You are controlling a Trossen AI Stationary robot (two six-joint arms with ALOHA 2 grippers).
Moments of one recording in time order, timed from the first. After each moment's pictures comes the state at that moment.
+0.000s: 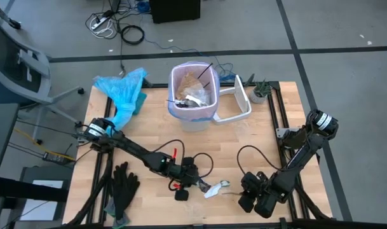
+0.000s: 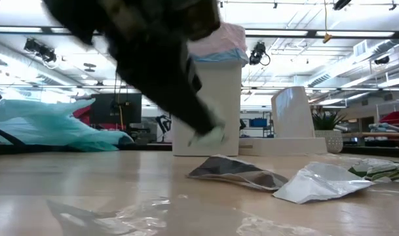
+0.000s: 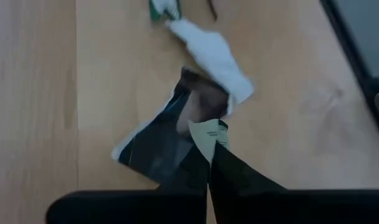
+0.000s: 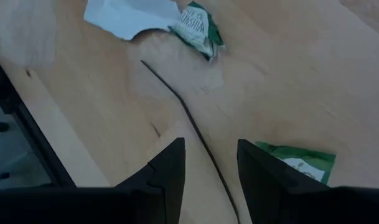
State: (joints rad) left arm -0.39 1.91 1.17 -0.09 -0.04 -0.27; right arm 0.94 1.65 0.98 -0.58 0.40 1.66
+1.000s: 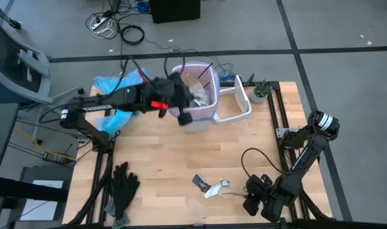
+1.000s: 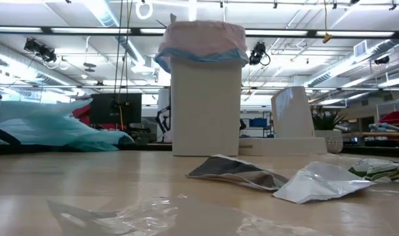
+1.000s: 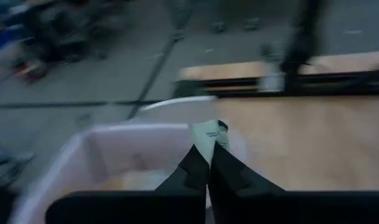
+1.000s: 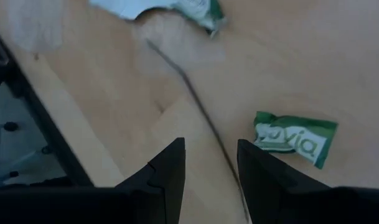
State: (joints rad) left arm 0.08 1.53 1.68 -0.56 -0.32 0.16; right arm 1.01 1.65 0.98 -0.59 0.43 1.75
